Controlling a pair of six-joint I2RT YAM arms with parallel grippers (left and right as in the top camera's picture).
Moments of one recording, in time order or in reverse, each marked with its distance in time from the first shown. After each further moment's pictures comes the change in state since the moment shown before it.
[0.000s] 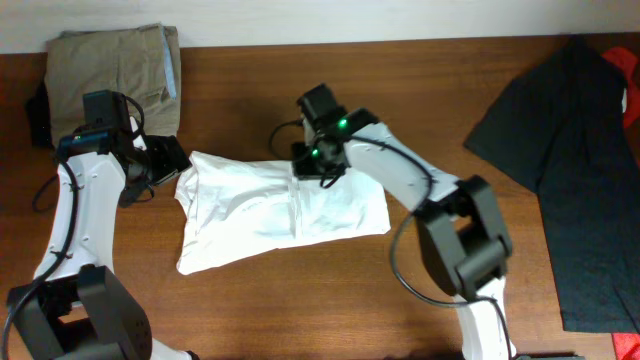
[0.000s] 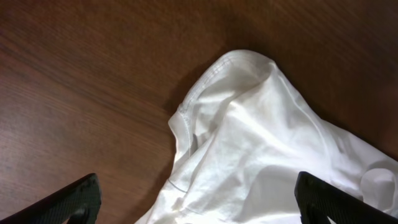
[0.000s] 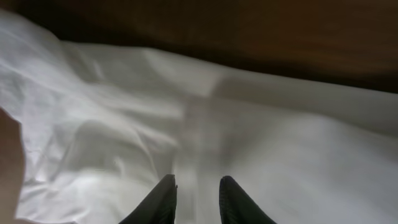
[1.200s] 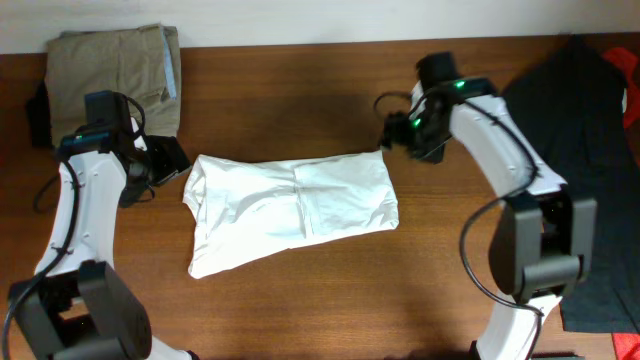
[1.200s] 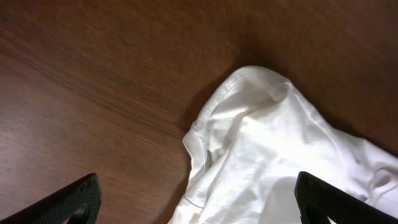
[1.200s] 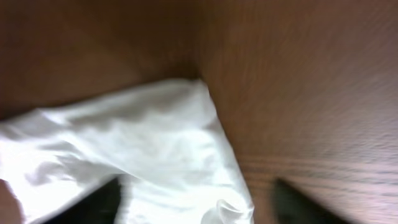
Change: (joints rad) left arm 0.000 0.021 -0.002 0.005 -0.007 0.006; right arm -0.426 -0.197 -0.048 -0.251 0.025 -0.080
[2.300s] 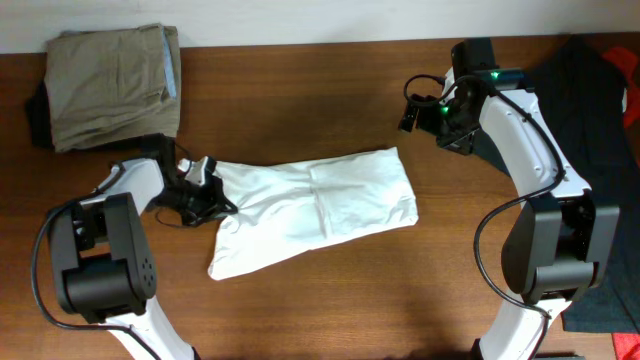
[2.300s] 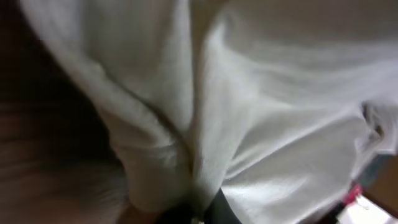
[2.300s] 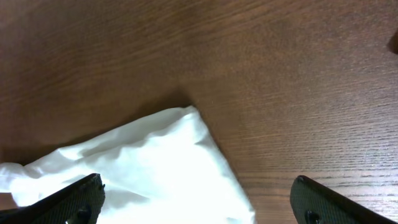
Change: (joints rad) left arm -0.047 0.277 -0.183 0.130 0.505 0.239; right arm -0.088 -0.015 0.017 0.001 0.034 0.002
